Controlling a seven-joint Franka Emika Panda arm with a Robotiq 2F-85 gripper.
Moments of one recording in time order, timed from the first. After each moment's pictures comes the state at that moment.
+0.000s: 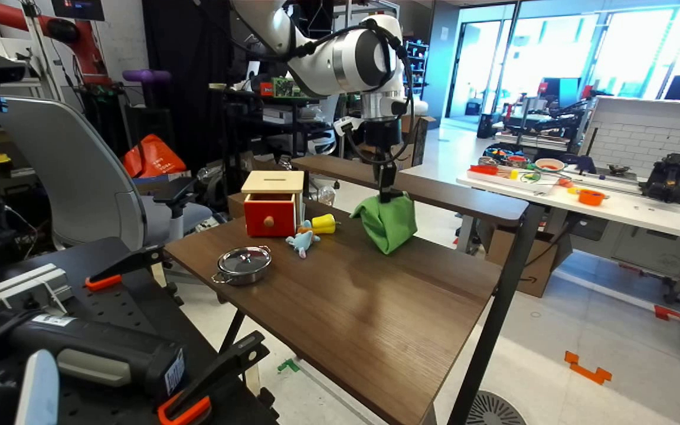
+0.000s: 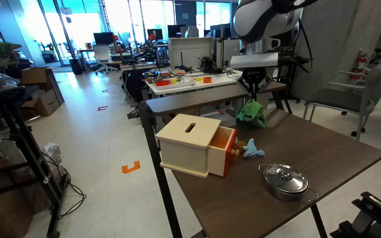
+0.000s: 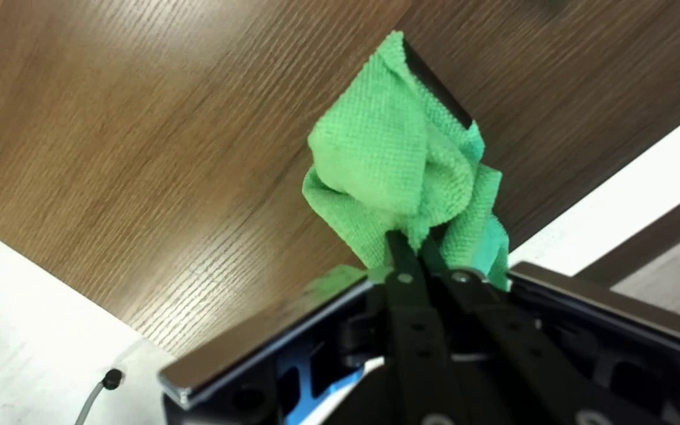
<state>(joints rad) 0.15 1.17 -0.12 -0.89 -0.08 2.06 0.87</state>
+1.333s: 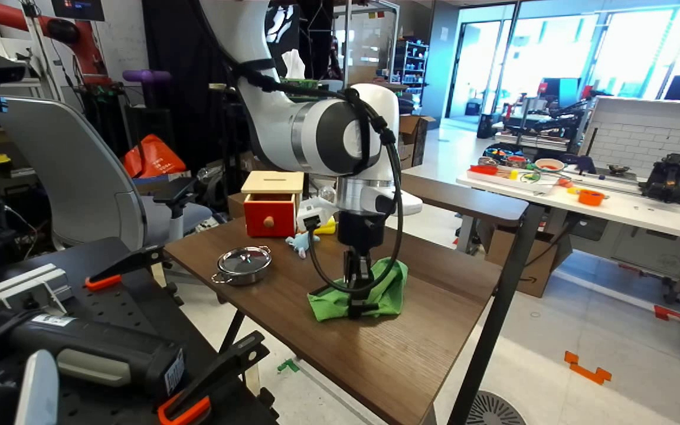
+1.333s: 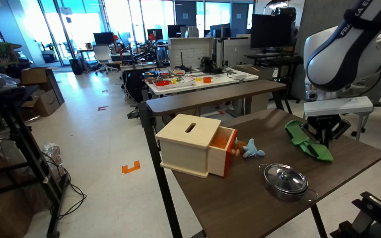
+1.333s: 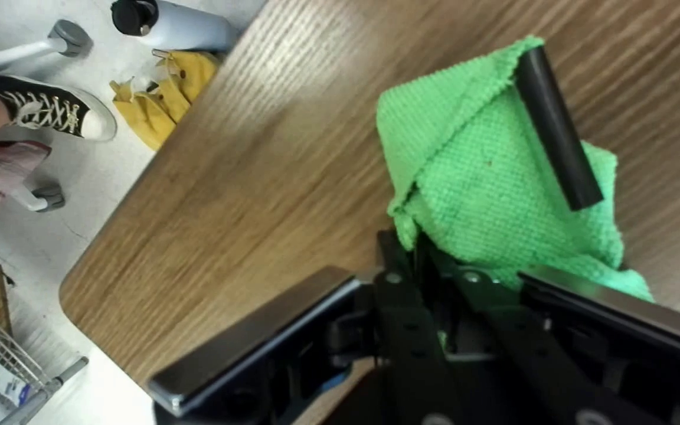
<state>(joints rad) 0.08 0.85 -0.18 -1.85 -0.07 2.51 0.71</state>
